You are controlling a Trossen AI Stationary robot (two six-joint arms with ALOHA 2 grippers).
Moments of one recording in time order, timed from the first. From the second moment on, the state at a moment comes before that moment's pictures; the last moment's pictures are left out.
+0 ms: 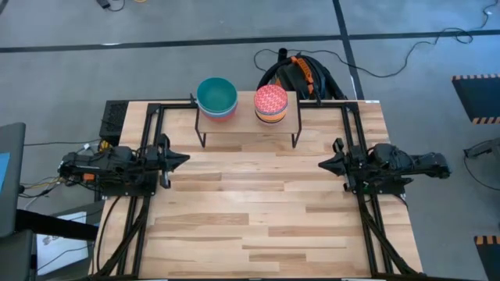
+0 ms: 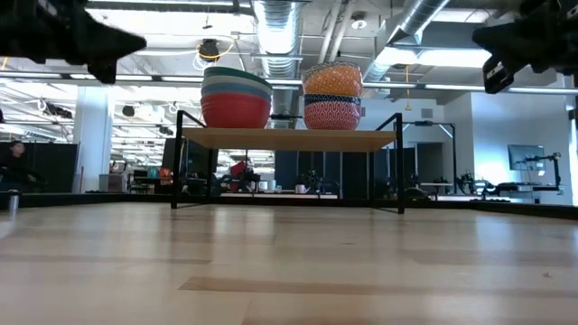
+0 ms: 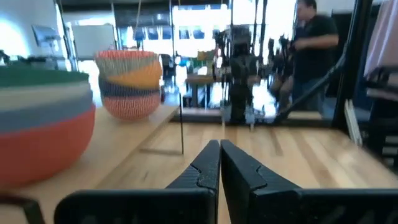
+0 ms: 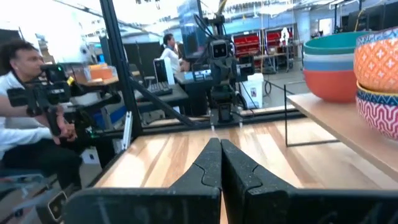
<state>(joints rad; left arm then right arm) -0.11 0.00 0.14 0.03 -0.29 0.04 0.06 0.00 0.14 -0.01 0.00 0.16</state>
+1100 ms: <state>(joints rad) -0.08 0.04 0.01 0.05 -0.18 0.12 0.07 0.00 0.01 0.03 -0.01 0.07</state>
